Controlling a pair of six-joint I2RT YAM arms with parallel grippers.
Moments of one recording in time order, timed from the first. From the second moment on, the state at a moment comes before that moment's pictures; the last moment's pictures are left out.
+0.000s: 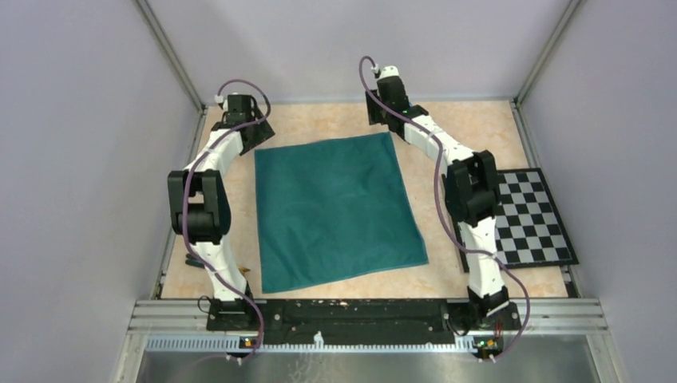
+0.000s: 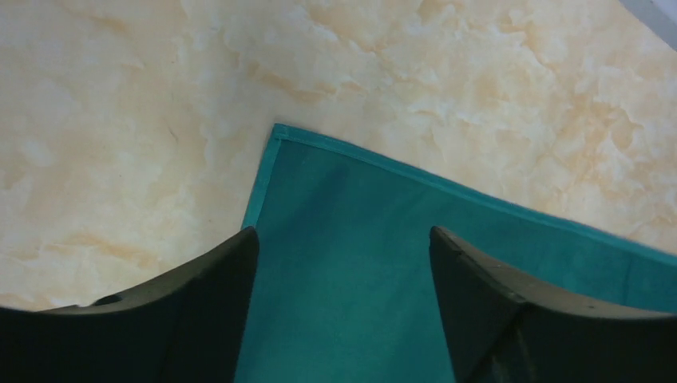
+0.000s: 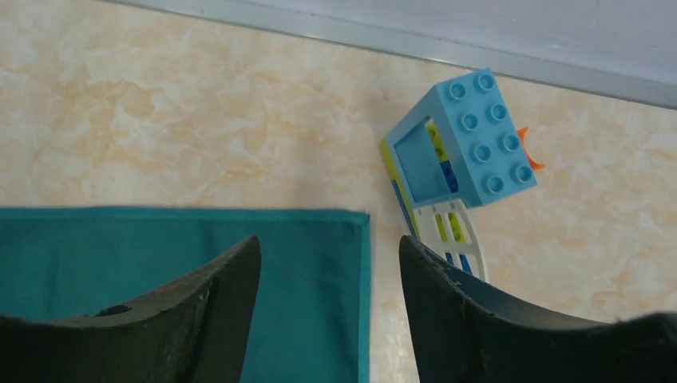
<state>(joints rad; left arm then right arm) -0.02 1.90 1.50 -0.36 -0.15 -0.55 0.45 2.20 1.91 -0.20 0.28 0.10</state>
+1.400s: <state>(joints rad) -0.09 1.61 0.77 -0.02 0.53 -0.58 0.36 1.86 1.10 -0.08 -0.17 0.47</state>
